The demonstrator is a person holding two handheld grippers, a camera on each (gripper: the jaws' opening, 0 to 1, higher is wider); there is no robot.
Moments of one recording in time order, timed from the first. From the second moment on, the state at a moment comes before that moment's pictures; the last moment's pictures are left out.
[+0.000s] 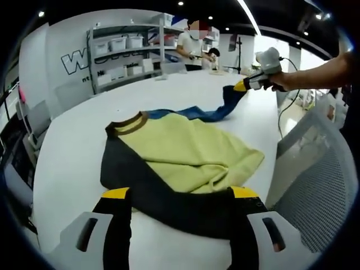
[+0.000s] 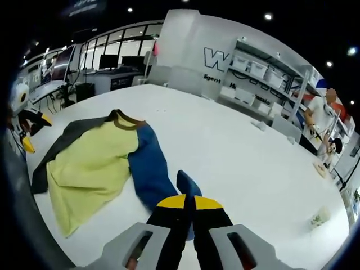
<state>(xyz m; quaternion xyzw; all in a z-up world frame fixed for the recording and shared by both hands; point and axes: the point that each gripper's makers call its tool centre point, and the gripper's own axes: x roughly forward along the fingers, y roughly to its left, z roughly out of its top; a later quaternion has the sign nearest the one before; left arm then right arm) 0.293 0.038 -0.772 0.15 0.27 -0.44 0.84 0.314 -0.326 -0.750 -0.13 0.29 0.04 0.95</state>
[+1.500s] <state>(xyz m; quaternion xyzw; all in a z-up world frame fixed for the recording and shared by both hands) 0.247 0.048 -0.815 0.18 0.34 -0.46 0.80 0.292 -0.230 -0.746 -0.08 0.25 0.18 0.95</state>
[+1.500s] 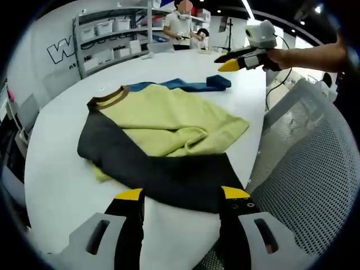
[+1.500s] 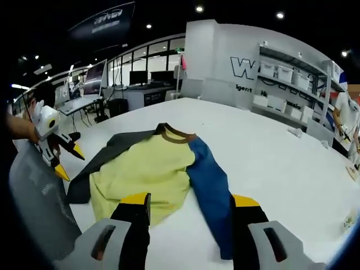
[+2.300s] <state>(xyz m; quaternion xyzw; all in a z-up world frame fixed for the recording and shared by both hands) 0.226 0.051 -0.834 0.16 0.43 -0.46 0.77 0.262 -0.213 -0.743 -0.08 0.25 0.22 0.94</state>
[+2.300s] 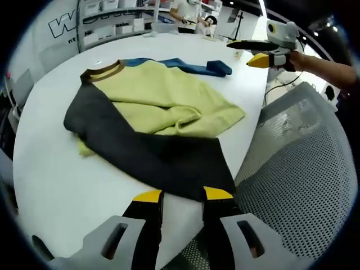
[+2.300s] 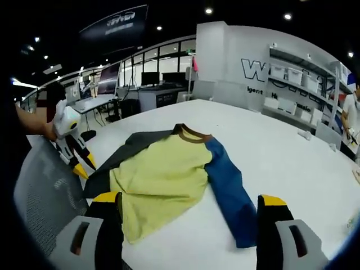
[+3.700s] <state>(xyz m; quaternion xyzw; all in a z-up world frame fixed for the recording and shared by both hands) 0.231 0.051 -0.840 0.14 0.45 -0.44 0.77 0.250 -0.212 -0.747 -0.08 0.26 0.21 0.94</state>
